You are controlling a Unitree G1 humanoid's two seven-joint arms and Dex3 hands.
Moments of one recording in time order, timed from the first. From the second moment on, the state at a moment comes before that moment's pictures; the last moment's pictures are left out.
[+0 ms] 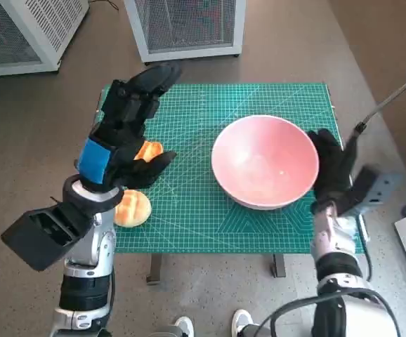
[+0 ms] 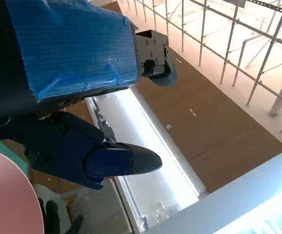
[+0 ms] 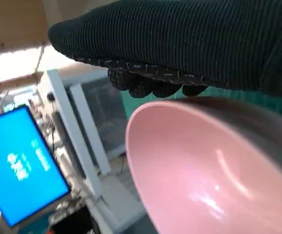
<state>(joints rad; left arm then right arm) -0.47 0.17 0.08 0.04 -0.25 -0.40 -0.39 -0.83 -0.13 -0.41 1.29 0.27 -0.37 0.19</state>
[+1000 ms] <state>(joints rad) -0.40 0.19 0.12 0.01 -0.24 -0.40 -0.38 -0.94 -0.04 -0.36 1.31 0.19 -0.33 0.18</state>
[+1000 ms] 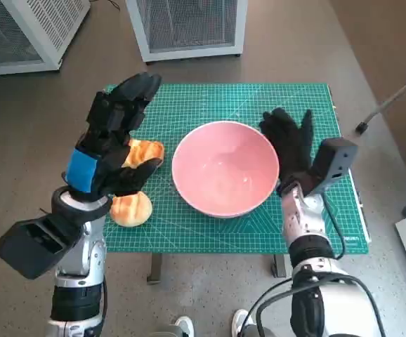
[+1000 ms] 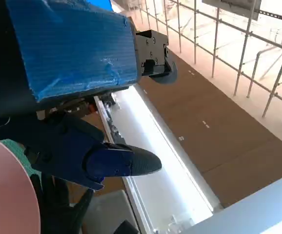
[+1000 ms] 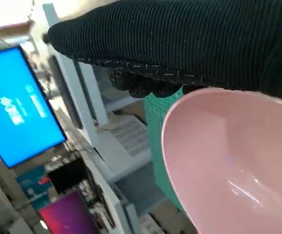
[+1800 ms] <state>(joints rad) -0.45 0.56 0.17 0.14 0.15 -0.34 -0.35 -0.88 -0.06 -0.30 0.93 0.27 -0.77 0.43</state>
